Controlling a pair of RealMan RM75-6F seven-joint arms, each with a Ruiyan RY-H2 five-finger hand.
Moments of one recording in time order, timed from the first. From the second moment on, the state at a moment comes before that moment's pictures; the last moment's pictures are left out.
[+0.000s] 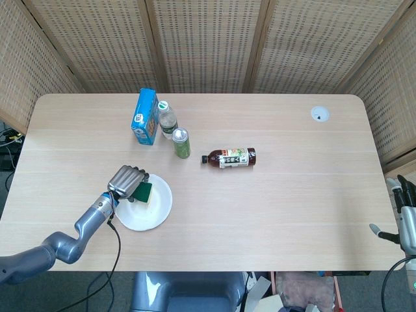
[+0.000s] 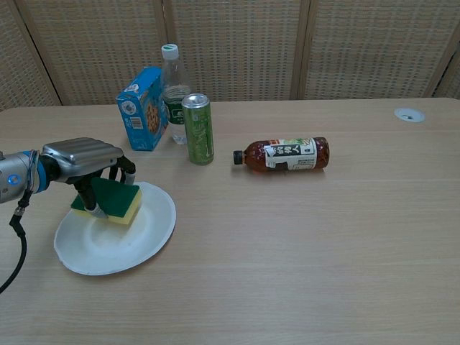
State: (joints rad) left arm -0.78 -1.64 -0.05 -1.05 1.34 0.77 0.14; right arm 0.08 -1.07 0.14 -1.61 -1.33 1.44 -0.02
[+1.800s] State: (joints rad) left arm -0.79 -1.68 -0.04 -1.05 1.32 0.71 0.17; right arm 0.08 -1.07 0.14 -1.60 -1.33 1.43 -0.01
